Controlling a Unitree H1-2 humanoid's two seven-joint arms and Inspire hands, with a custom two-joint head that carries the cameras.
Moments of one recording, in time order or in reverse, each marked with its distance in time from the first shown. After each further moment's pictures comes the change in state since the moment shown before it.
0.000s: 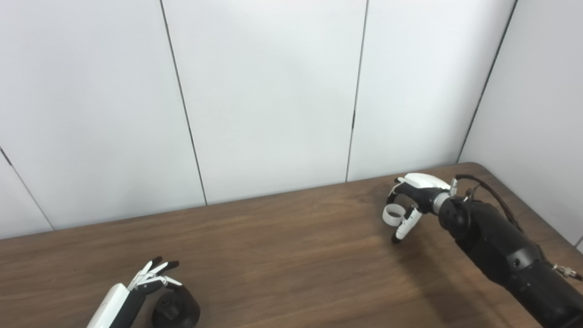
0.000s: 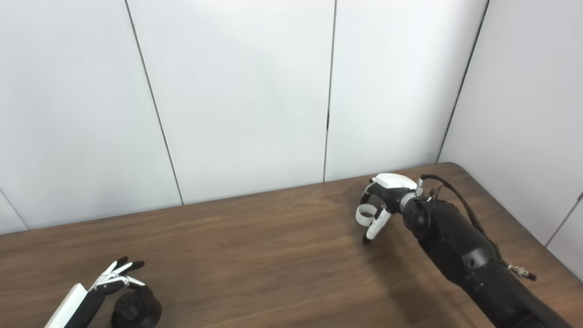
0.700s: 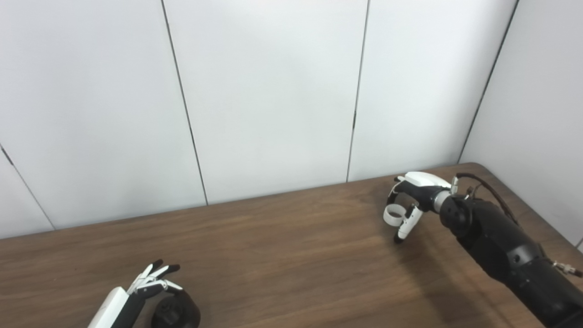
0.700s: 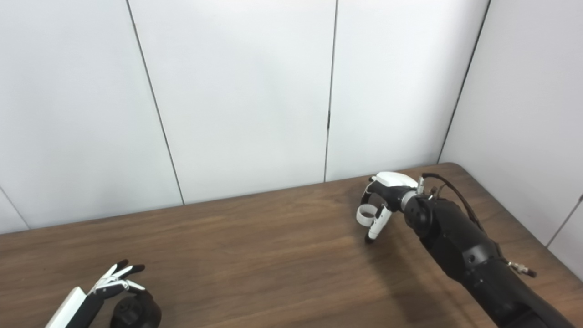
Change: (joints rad) left arm 0.020 0.000 0.011 -0.036 0.000 0.006 -0.021; right arm -0.016 -0.002 -0.002 0.044 0.010 -0.043 -0.022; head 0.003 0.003
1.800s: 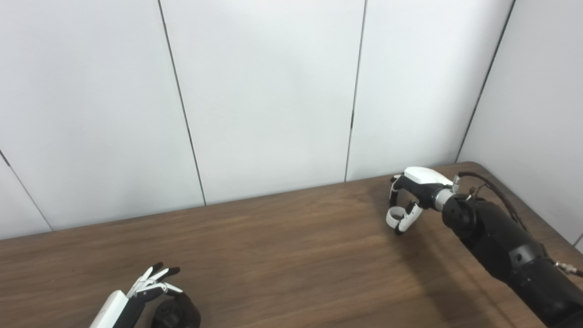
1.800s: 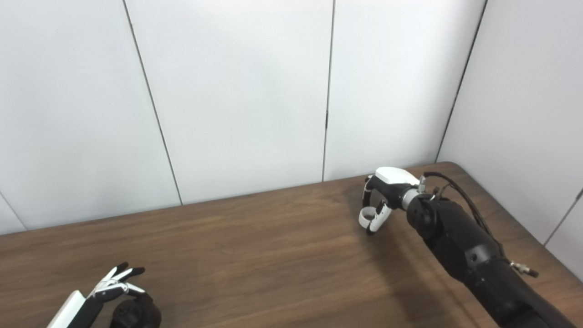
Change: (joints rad) left arm 0.017 0.000 0.001 -0.017 -0.005 0.000 -0.003; right arm 0.000 -0.001 -0.014 0.042 0.010 -0.086 -0.089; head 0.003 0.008
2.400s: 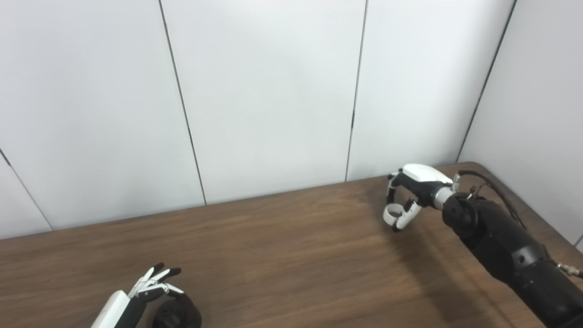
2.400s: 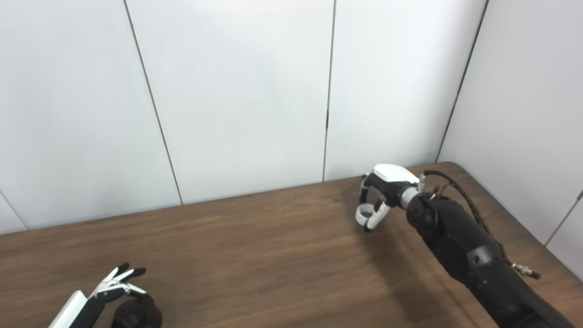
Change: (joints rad) left arm -0.011 -0.001 -0.016 0.046 0.016 -0.002 0.001; right arm 0.016 0.000 -0.027 -0.144 0.016 0.002 0.037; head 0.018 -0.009
